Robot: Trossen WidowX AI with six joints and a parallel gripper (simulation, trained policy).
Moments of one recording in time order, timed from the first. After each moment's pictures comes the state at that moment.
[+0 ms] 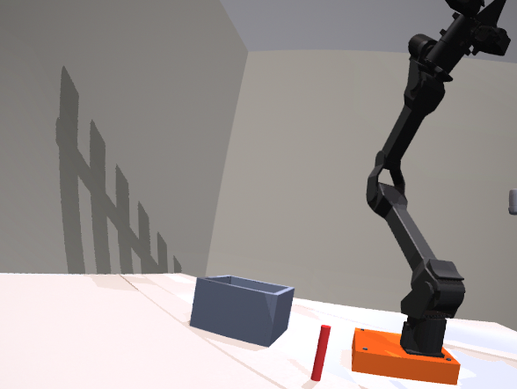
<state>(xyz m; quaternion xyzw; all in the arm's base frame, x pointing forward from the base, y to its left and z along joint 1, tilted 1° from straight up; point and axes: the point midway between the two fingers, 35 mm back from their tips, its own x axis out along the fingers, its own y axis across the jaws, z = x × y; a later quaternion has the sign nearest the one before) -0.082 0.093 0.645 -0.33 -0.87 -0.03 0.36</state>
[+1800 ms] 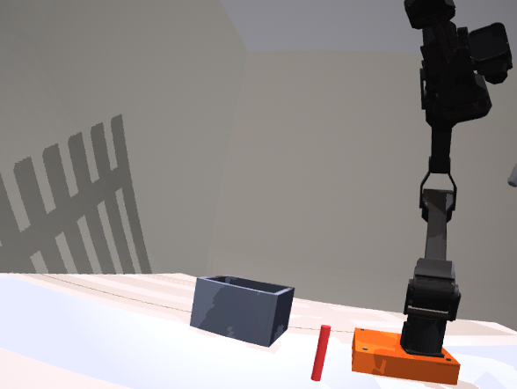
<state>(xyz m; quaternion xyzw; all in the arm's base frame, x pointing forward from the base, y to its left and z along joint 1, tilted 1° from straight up) 0.069 0.246 0.412 -0.52 -0.34 0.50 0.60</state>
